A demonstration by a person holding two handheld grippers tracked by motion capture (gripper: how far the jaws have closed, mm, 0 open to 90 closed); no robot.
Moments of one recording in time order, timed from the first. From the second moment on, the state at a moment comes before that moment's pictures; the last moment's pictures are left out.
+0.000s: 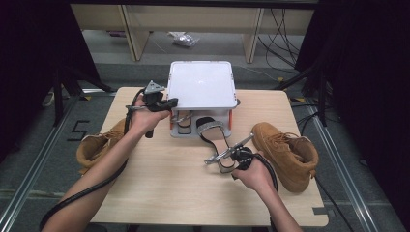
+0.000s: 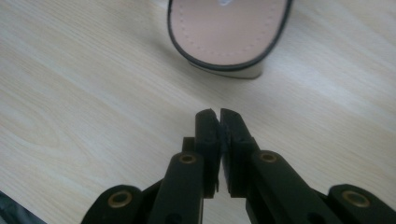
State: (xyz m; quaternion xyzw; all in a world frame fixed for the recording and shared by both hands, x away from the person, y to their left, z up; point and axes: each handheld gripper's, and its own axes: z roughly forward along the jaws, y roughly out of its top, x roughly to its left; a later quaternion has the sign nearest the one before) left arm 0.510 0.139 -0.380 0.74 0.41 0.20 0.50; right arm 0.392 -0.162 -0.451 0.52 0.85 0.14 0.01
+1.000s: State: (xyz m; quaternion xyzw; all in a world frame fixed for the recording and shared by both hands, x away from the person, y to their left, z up) left arm 0.510 0.138 -0.380 0.73 0.41 0.21 0.50; right arm 0.404 -0.124 -0.463 0.52 0.84 0.16 0.00
